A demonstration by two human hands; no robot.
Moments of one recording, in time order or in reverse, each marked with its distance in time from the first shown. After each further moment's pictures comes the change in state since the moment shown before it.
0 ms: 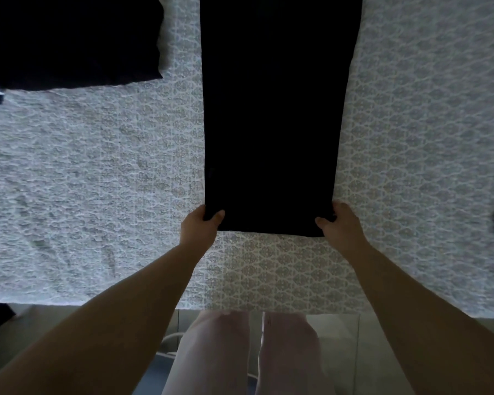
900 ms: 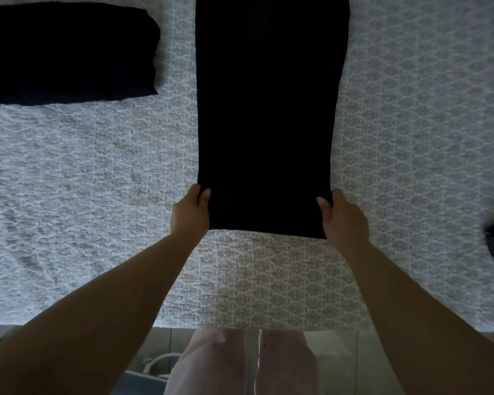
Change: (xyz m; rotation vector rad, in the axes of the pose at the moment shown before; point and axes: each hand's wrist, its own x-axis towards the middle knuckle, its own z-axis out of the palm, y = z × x) left_hand 0.028 0.036 -0.011 0.108 0.127 0.212; right_hand 0.024 -0.009 -0.014 -0.467 0.299 -0.259
